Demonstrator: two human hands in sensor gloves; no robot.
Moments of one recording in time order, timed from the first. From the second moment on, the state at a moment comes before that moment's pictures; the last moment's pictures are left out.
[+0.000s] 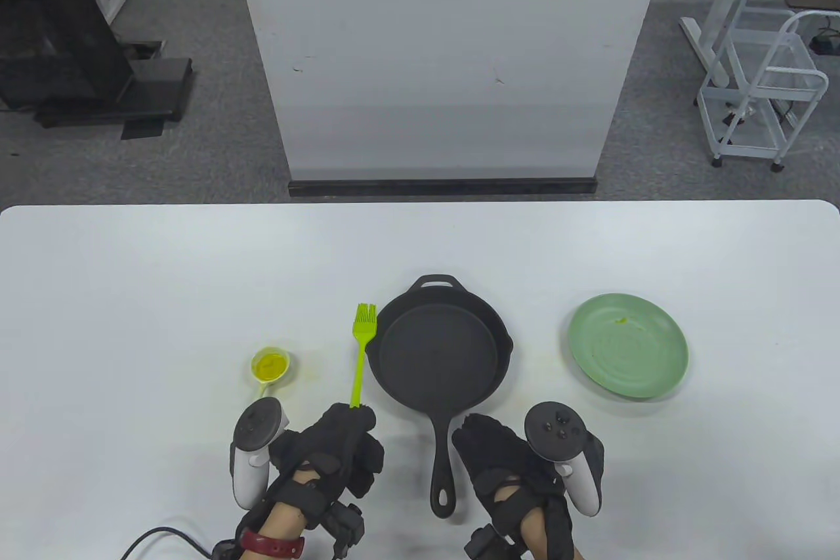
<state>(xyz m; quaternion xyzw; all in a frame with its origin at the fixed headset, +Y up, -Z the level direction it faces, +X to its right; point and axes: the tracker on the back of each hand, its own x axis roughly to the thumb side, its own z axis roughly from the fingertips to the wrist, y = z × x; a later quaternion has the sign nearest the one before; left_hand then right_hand) -0.198 -0.736 -0.288 -0.22 -0.05 0.69 0.69 0.085 -0.710 -0.252 0.02 0.15 0.81 0.57</state>
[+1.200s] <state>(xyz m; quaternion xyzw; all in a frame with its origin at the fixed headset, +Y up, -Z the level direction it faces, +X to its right) -0.127 -0.716 -0.266 -0.24 -0.19 0.58 0.75 0.075 -0.723 -0.259 0.05 0.14 0.68 0.72</state>
